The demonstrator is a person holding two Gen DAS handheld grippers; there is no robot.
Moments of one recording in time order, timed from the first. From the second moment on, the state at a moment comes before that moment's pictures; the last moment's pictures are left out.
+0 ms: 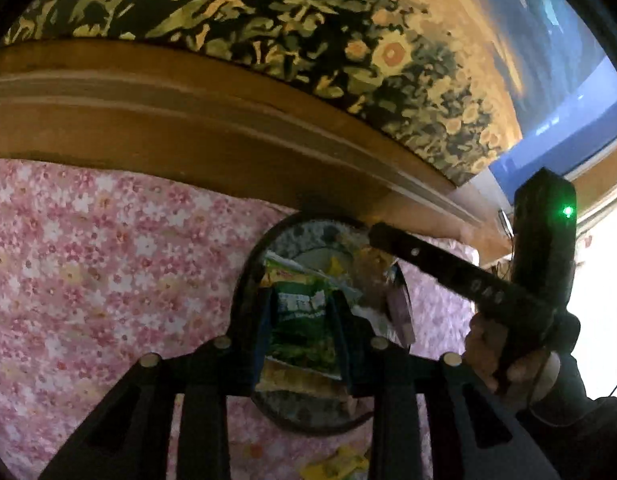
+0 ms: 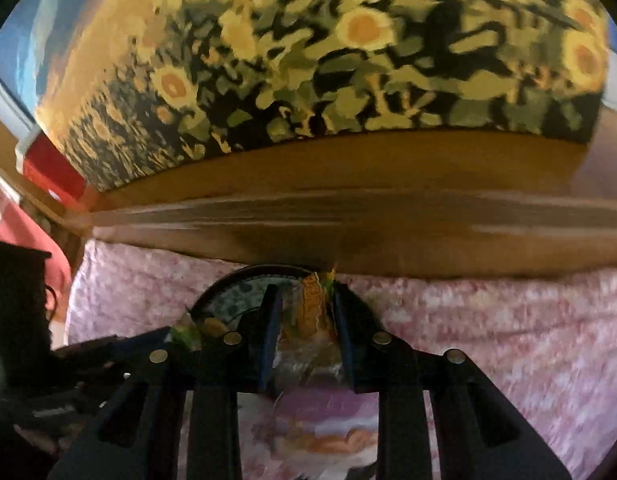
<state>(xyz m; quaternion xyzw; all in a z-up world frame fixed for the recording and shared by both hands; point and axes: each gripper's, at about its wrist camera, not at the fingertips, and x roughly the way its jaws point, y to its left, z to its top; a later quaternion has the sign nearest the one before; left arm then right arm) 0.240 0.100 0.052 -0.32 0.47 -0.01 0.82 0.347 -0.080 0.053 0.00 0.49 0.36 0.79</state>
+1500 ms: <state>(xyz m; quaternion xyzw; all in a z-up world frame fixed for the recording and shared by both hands) 0.040 0.023 0.067 -0.13 0.54 0.02 0.83 0.131 -0.194 0.020 -0.11 0.52 0.28 0.80</state>
